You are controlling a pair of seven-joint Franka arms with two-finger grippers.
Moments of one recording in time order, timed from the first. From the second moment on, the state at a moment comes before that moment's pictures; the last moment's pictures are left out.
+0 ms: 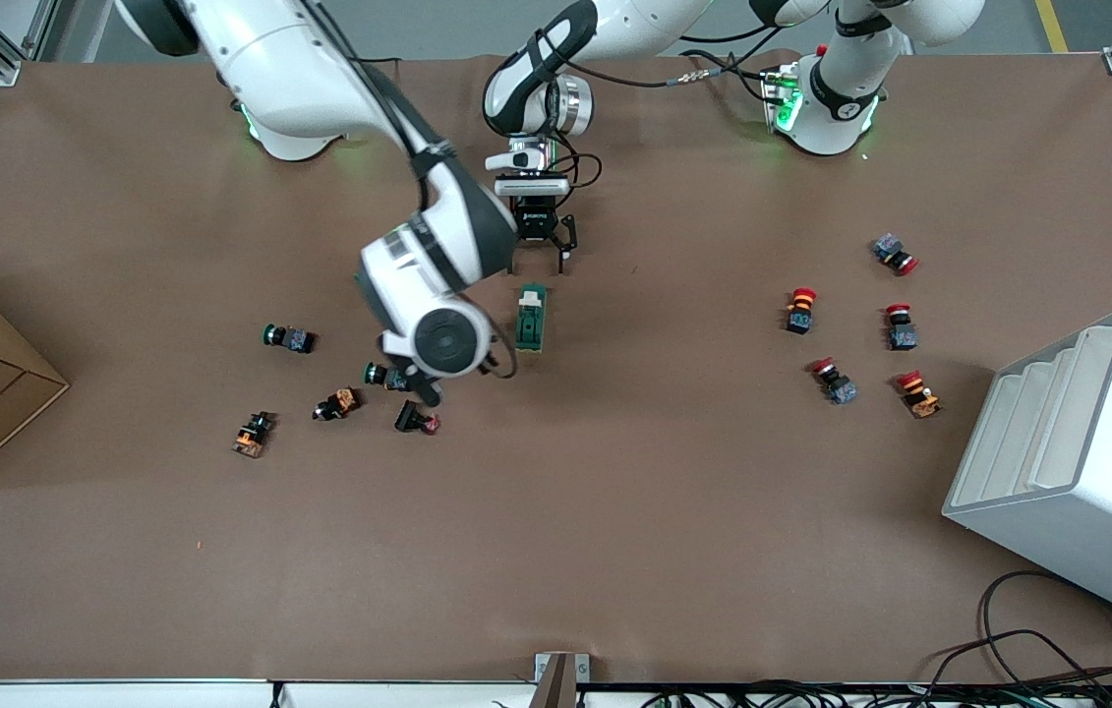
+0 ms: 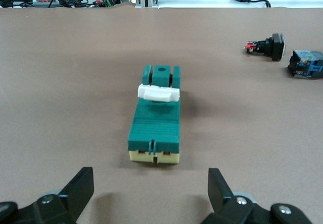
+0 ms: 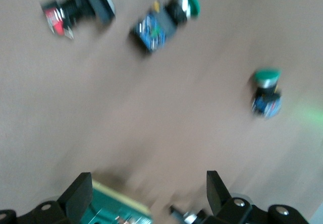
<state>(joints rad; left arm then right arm) -1.02 0.81 -0.37 -1.86 1.69 1.93 -2.56 0.57 0.67 -0.03 -1.38 0.13 1.64 1.32</state>
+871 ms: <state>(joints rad) -0.91 0.73 -0.37 -1.51 1.19 1.93 -1.93 0.11 0.39 -0.04 -1.46 0.03 1.57 0.17</state>
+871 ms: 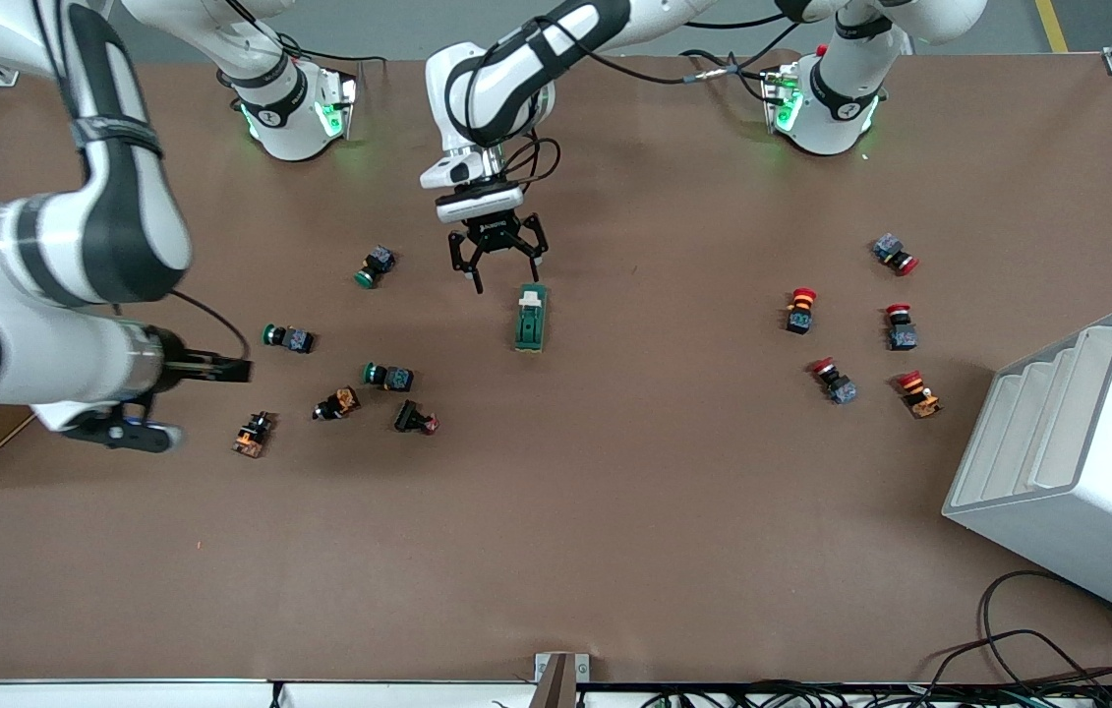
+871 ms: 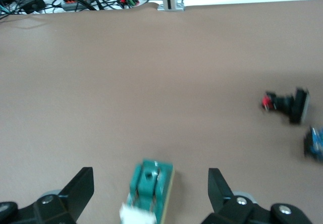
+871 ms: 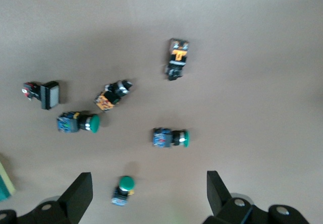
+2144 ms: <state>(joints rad) -0.18 0.30 -0.37 -1.41 0.38 1.85 -0.89 -0.05 0.33 -0.03 -1.22 -0.02 1.27 -0.03</state>
